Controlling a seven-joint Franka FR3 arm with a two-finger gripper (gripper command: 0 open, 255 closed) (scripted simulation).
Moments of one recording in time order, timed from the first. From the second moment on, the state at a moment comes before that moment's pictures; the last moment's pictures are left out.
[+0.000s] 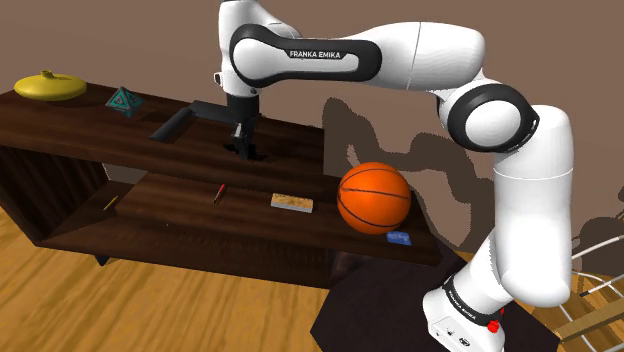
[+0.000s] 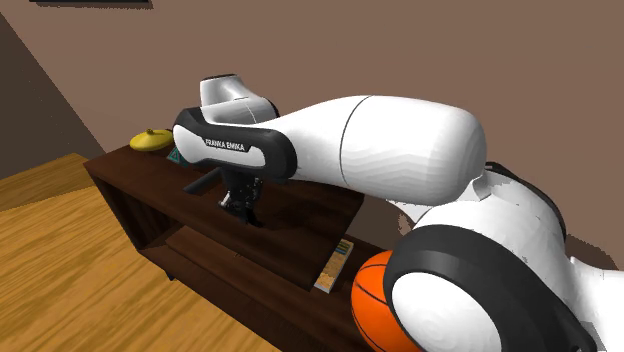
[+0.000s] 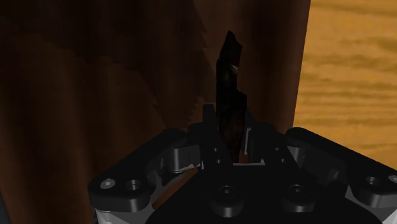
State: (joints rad) arm 0.32 0.57 0.28 -1.22 -0.11 1.69 -0.26
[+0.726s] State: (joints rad) arm 0.33 0.58 0.28 -1.10 -0.11 1.58 -0.26
